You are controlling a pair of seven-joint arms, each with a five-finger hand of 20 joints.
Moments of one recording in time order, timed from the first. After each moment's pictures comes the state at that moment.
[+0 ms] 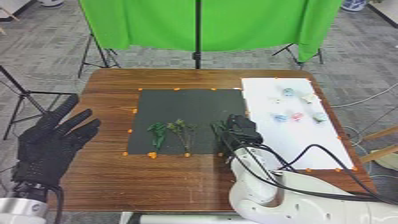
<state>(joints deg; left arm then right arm) 144.7 -58.2 -110.9 -138.7 31.1 7.9 10.2 -53.3 -50.5 8.7 -106.8 -124.6 21.1 69.5</state>
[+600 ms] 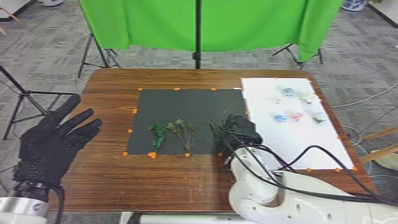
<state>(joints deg) 144.3 -58.2 -110.6 -138.7 31.1 7.9 9.9 -54.2 -50.4 9.7 -107.6 -123.7 21.7 68.6</state>
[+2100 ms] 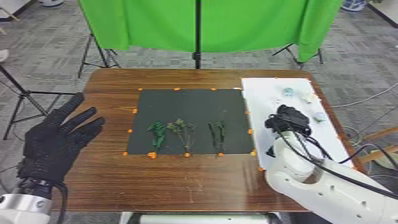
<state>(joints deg) 142.6 -58.2 -109.7 -138.5 31.5 7.9 8.8 -60.7 -41.0 25.3 -103.1 -120.7 14.3 70.9</state>
